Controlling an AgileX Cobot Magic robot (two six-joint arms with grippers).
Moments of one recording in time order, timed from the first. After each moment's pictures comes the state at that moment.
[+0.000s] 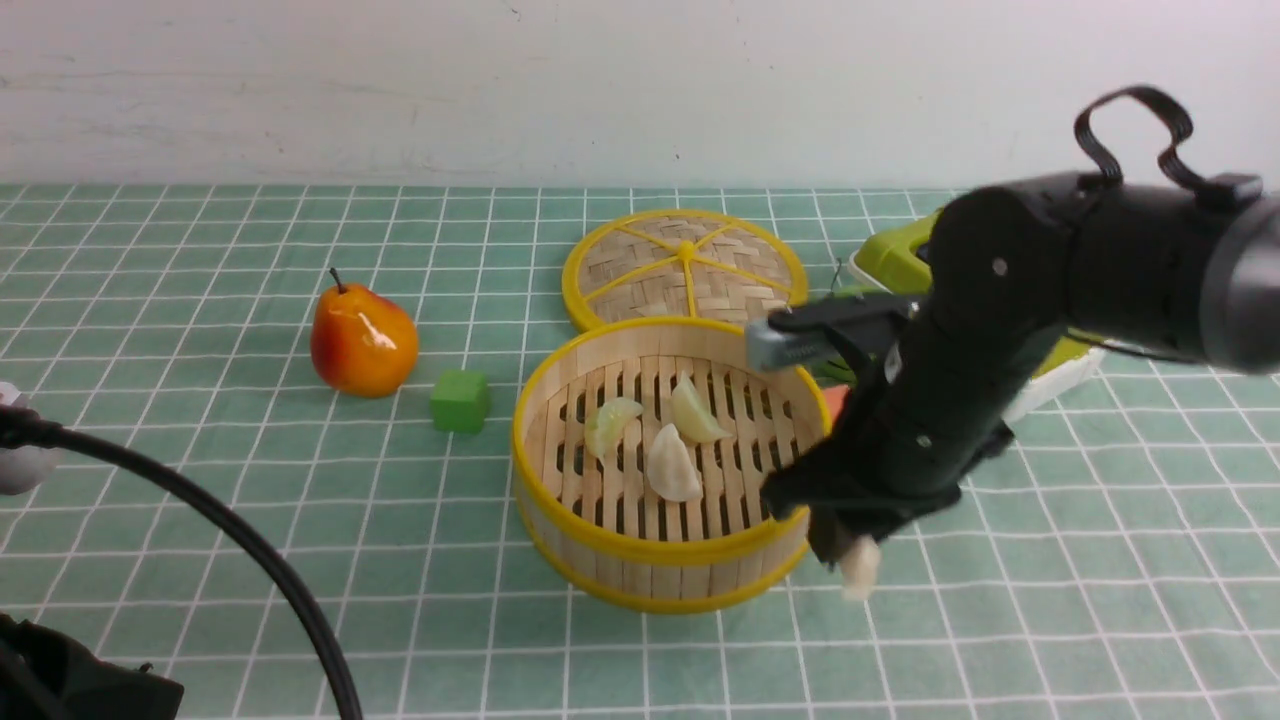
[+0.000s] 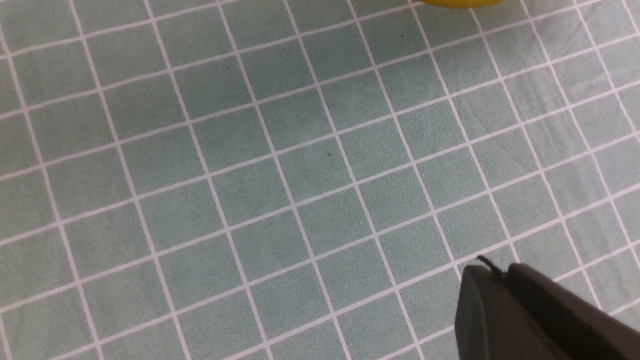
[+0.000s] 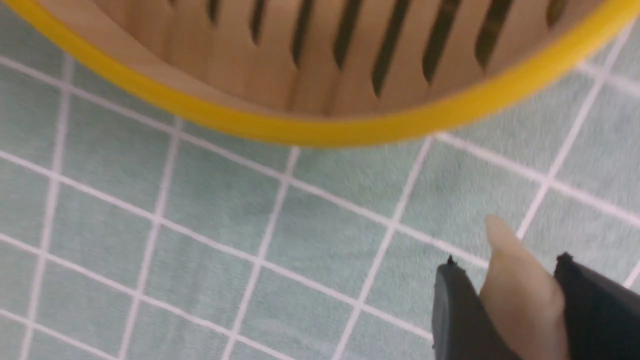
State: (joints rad) right arm 0.49 1.81 -1.39 0.17 0.95 0.05; left arm -0.47 0.75 -0.80 -0.06 1.03 -0.18
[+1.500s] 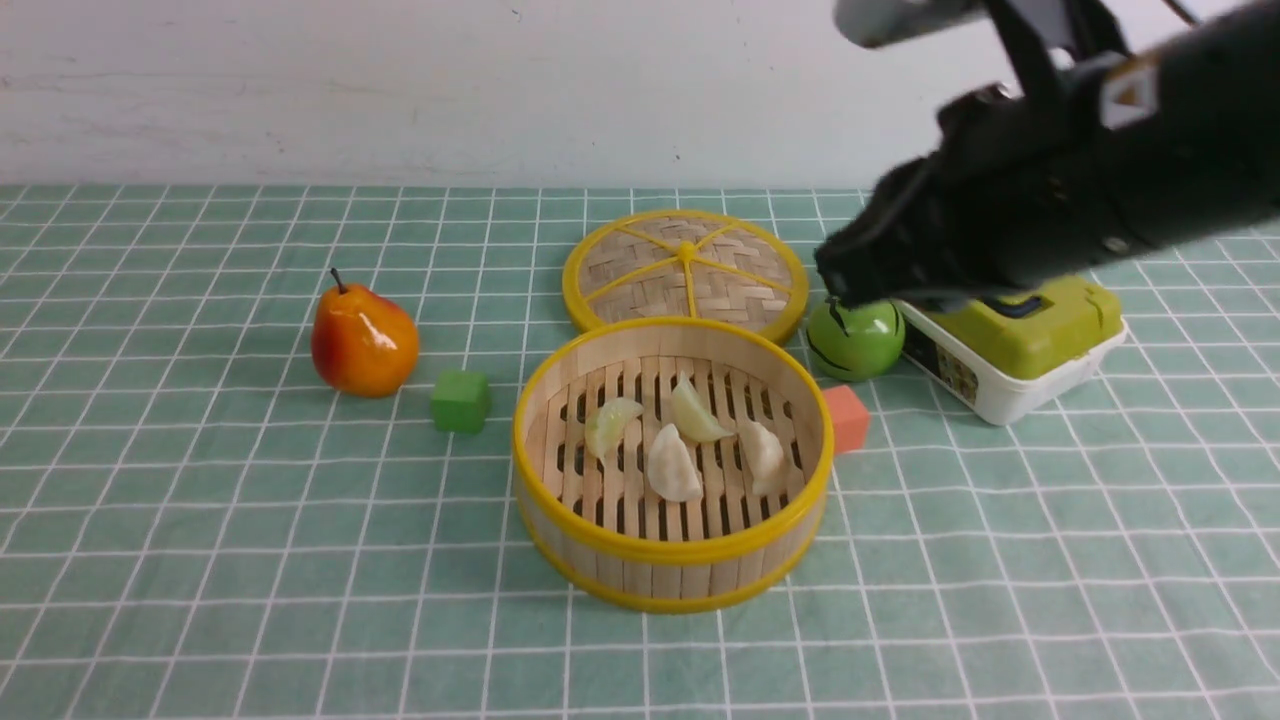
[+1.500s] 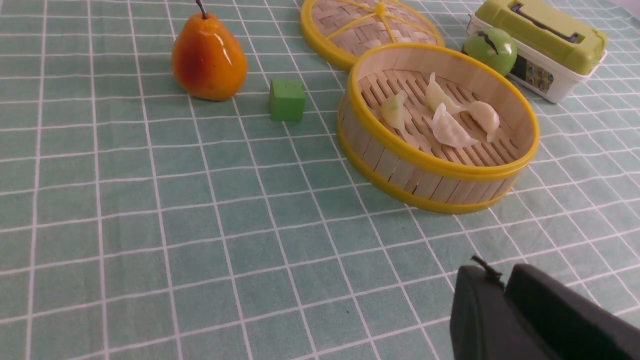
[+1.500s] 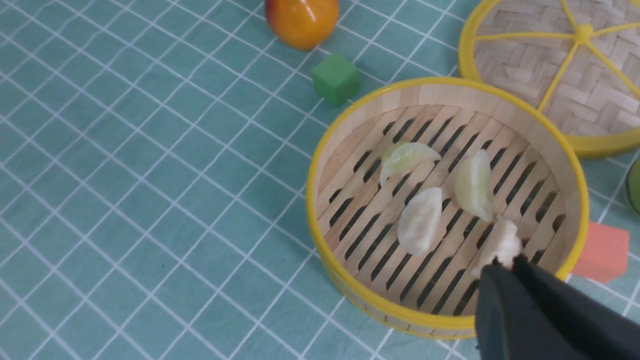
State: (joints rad) right arm 0.53 1.30 -1.27 0.30 0.71 -0.18; left arm -0.47 0.21 -0.55 0.08 0.78 -0.32
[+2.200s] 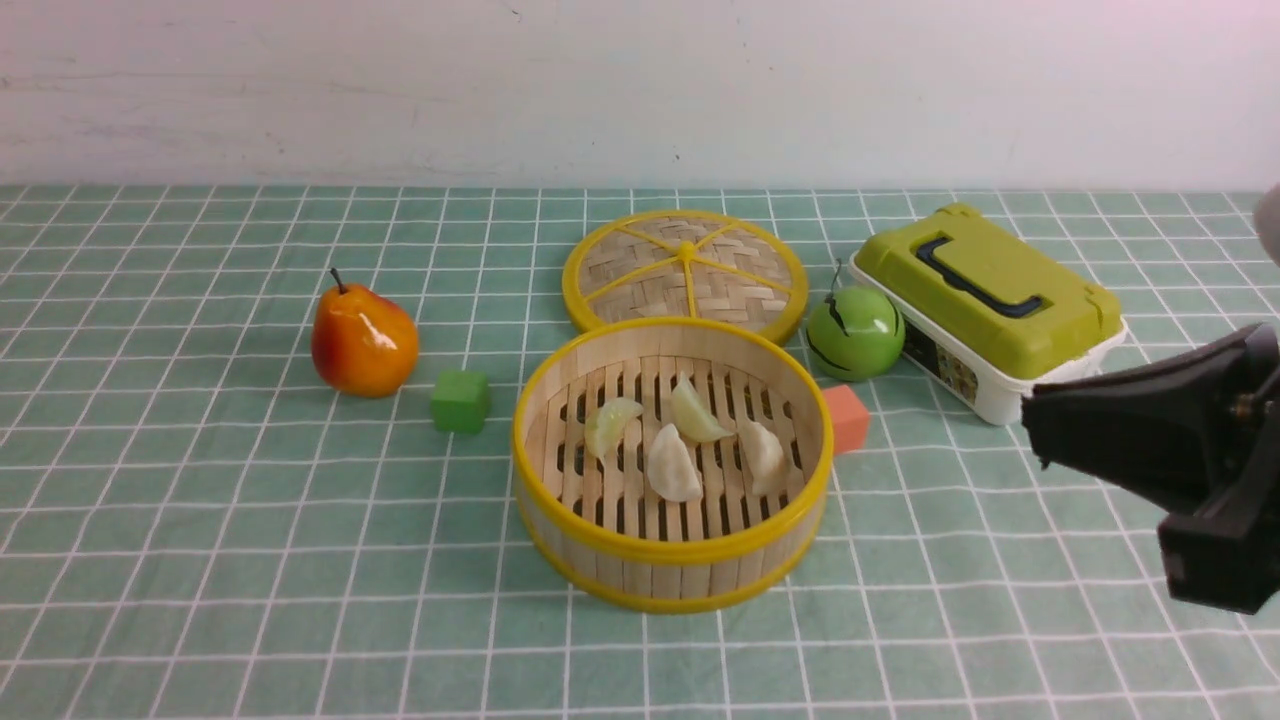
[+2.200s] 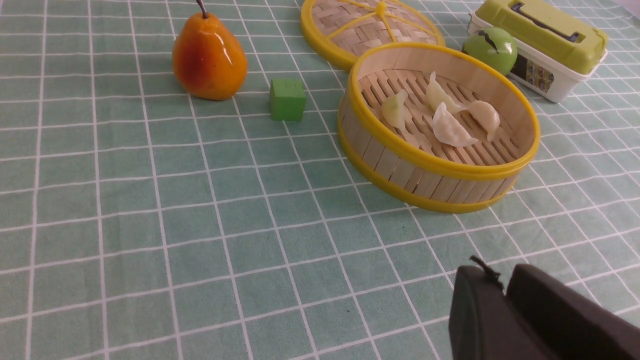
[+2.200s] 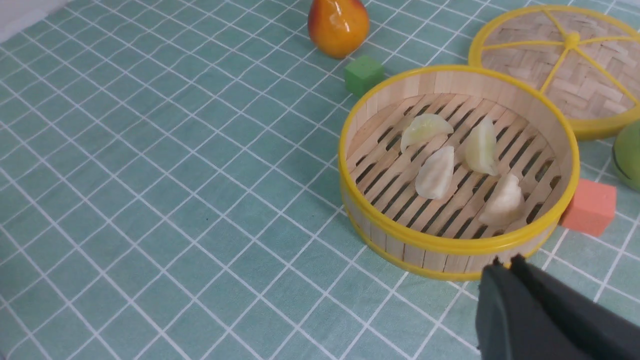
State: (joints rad) right arm 0.53 0.88 -0.92 0.35 0.64 -0.24; left arm -0.47 0.21 -0.55 0.08 0.78 -0.32
